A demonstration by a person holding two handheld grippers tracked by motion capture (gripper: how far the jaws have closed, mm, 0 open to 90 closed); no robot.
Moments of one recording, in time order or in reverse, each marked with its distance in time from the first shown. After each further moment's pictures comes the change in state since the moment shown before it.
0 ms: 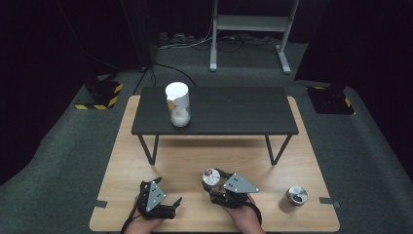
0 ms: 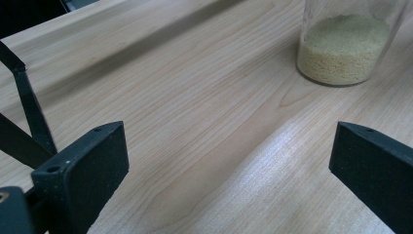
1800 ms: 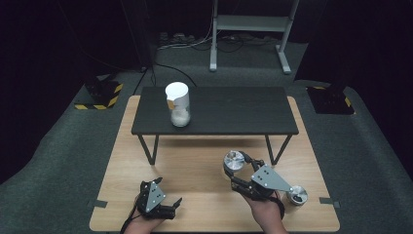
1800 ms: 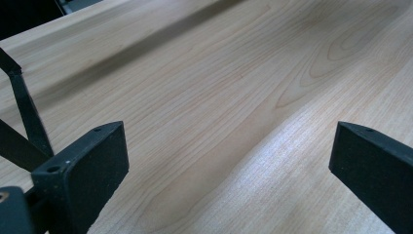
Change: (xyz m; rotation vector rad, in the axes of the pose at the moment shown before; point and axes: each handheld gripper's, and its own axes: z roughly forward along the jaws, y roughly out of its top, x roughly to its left) left arm 0.000 0.000 -0.001 -0.006 -0.013 0.008; right arm -0.026 0.068 -0.066 -0.176 -0.158 -0.050
